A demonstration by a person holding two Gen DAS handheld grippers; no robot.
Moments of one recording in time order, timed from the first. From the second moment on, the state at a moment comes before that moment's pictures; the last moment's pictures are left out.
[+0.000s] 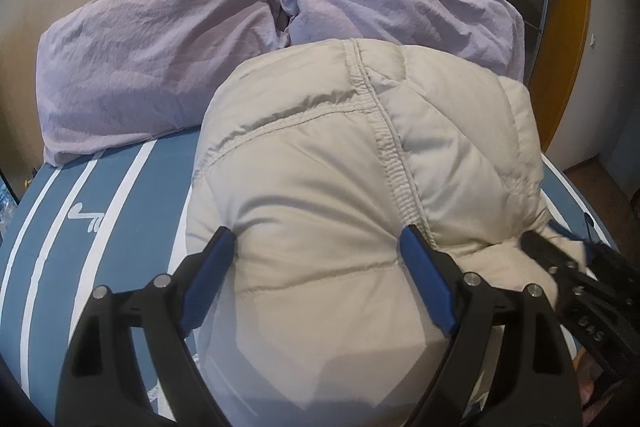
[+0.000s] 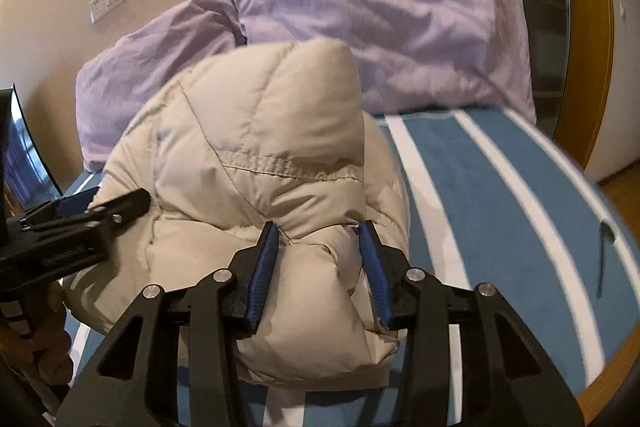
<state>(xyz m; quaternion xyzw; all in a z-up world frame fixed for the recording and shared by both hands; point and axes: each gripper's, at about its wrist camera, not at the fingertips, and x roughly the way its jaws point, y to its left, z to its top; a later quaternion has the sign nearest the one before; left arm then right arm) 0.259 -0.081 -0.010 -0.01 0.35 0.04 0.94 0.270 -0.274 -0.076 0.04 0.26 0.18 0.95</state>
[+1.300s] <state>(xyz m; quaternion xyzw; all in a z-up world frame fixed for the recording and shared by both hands) 0.297 -0.052 -0.001 0.02 0.31 0.13 0.94 0.294 -0.292 -0.103 0.10 0.31 0.20 0.92</state>
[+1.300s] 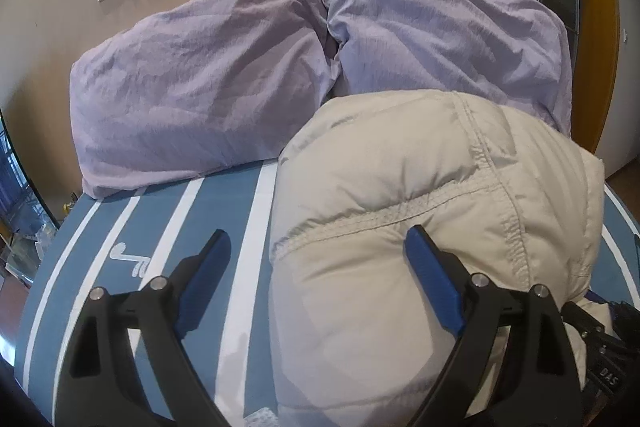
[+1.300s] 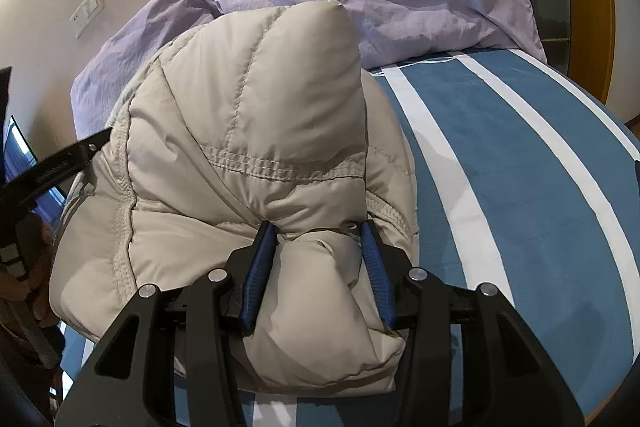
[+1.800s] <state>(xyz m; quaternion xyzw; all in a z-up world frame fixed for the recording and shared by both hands) 0.312 -0.054 -0.022 0.04 0.32 0.14 0.94 0.292 -0.294 -0.101 0.09 0.30 0.19 0.93</state>
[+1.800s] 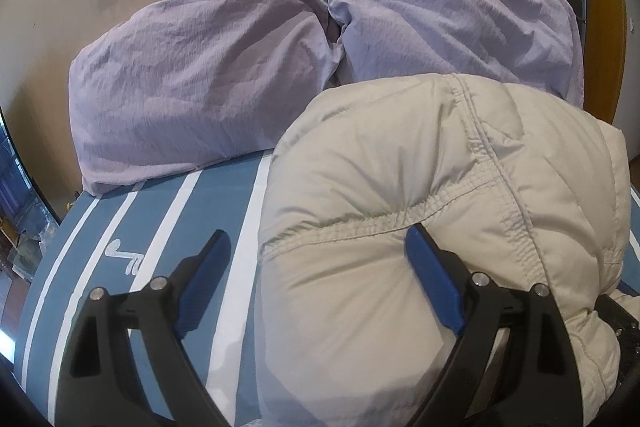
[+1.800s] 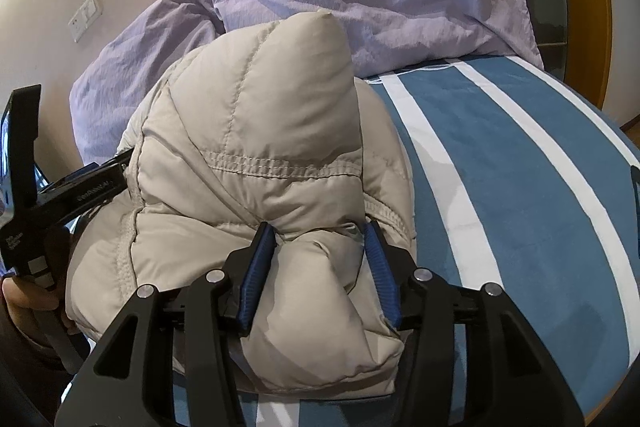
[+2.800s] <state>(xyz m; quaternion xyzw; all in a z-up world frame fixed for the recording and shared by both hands) 0.317 -0.056 -0.025 0.04 0.32 0.14 0.93 0.318 -0.252 -0.013 0.05 0.22 0.18 0.96</state>
